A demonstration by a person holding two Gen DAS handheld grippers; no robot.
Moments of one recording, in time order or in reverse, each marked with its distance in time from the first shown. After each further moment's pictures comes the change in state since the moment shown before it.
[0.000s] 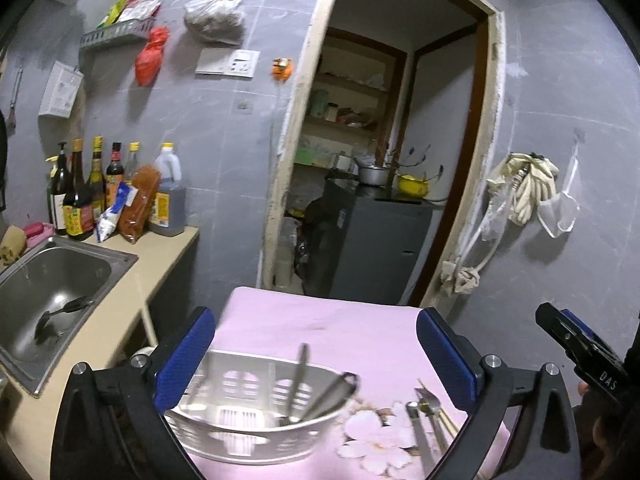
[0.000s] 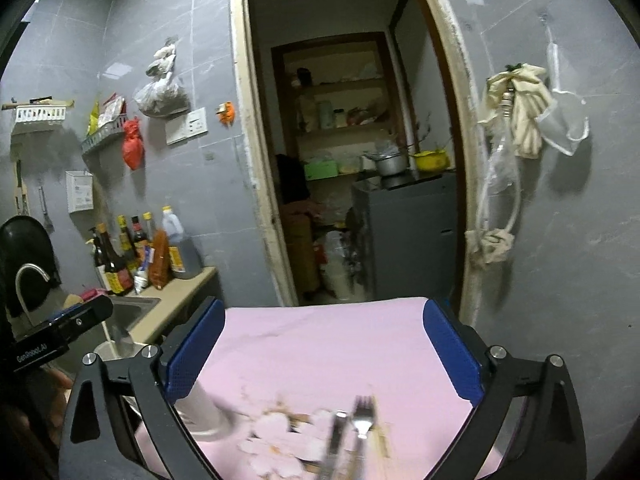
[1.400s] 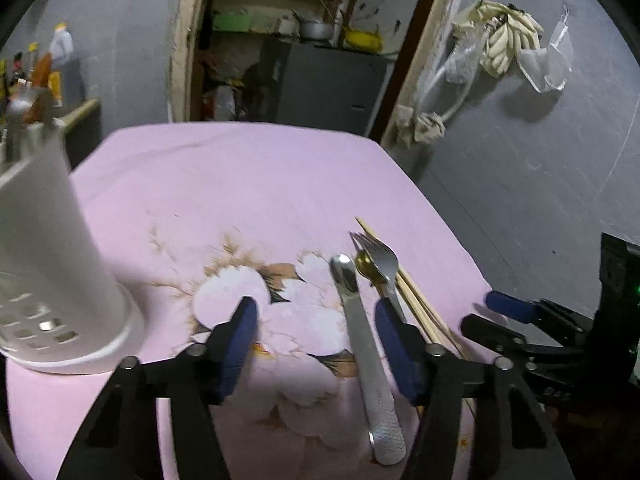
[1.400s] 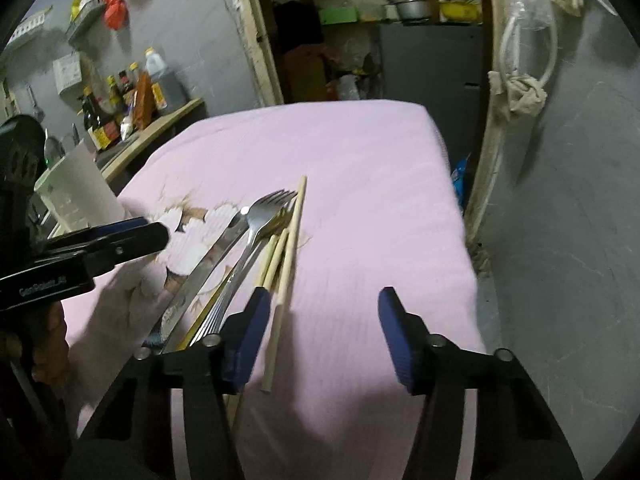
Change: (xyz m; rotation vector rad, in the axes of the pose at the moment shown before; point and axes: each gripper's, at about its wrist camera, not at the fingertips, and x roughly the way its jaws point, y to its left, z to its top) left arm 0.128 -0.097 -0.141 0.073 0.493 -0.162; right arm 0.101 -0.092 -0.149 -0.086 0.572 0.125
